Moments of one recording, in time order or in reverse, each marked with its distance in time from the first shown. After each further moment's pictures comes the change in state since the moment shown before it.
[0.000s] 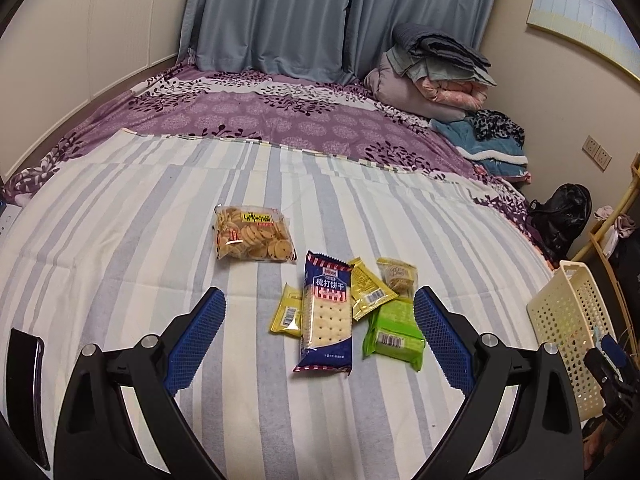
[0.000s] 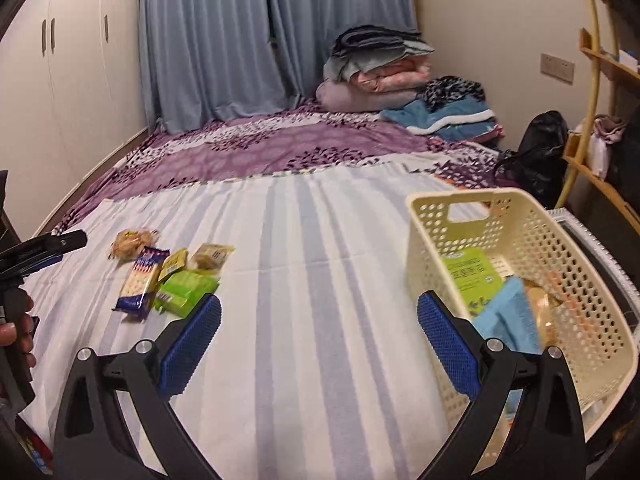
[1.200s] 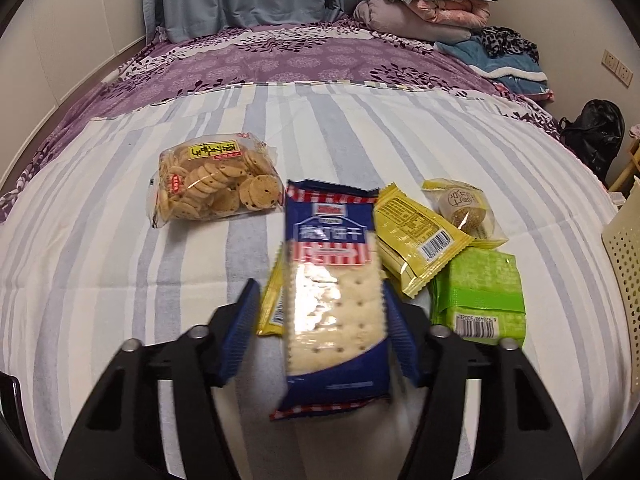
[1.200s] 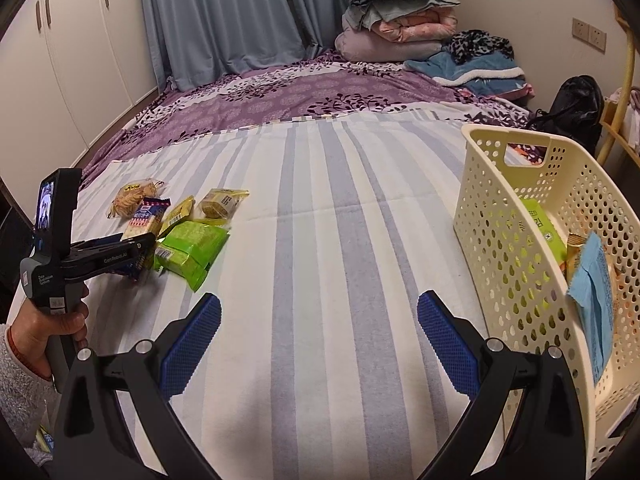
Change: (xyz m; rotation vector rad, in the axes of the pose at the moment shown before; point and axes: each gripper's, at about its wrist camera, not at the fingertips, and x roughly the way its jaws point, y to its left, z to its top) left arm 0.115 -0.010 -0.030 0.168 0.181 0.094; right arm 0.057 0.013 -0.019 -0.007 0.167 0.067
